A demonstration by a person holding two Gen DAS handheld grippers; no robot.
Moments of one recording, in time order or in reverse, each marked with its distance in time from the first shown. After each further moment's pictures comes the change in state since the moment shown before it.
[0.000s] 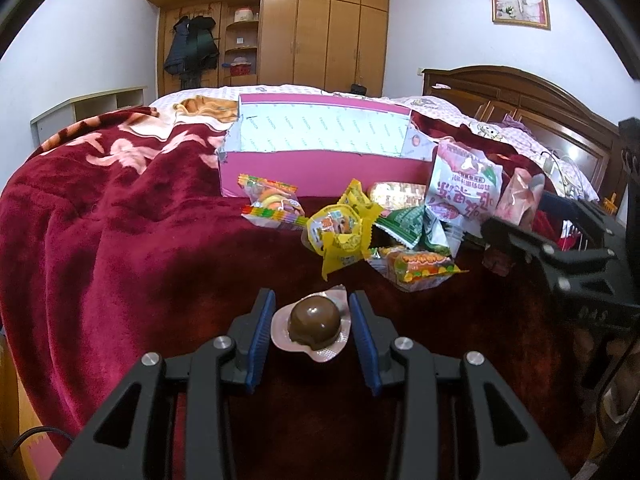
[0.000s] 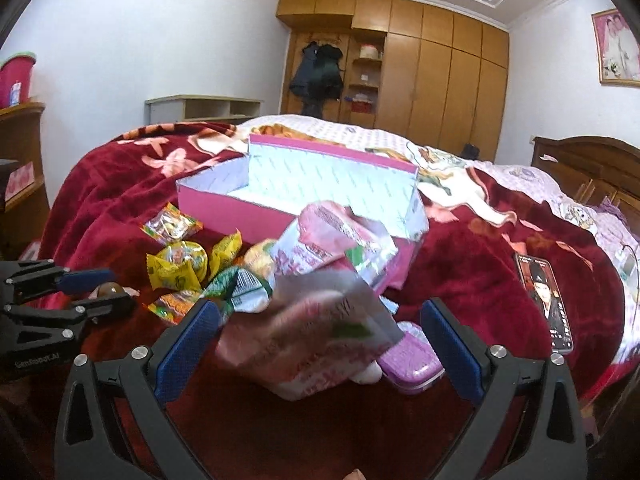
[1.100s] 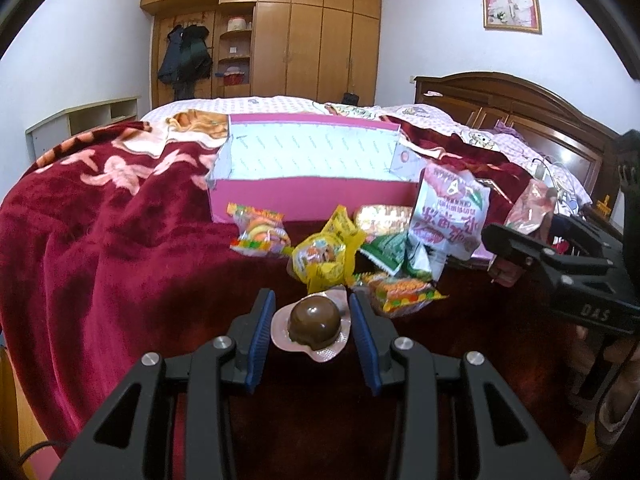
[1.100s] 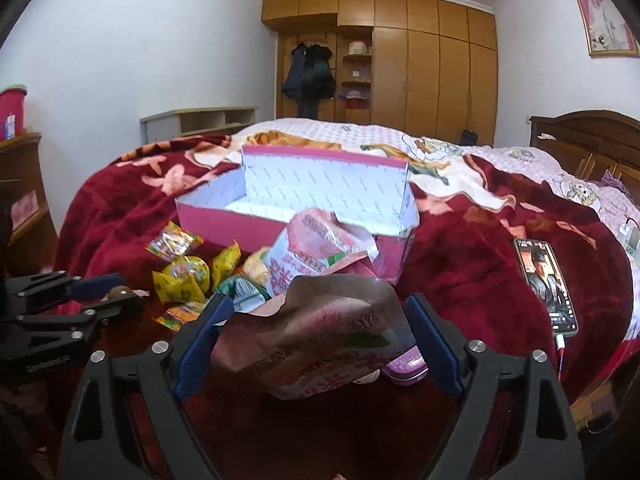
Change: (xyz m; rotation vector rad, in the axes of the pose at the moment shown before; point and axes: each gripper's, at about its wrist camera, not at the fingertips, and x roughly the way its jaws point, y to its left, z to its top) left arm -0.010 -0.009 0.017 0.015 -0.038 -0.026; right arm -0.015 -0.016 0.006 0.091 -0.003 0.024
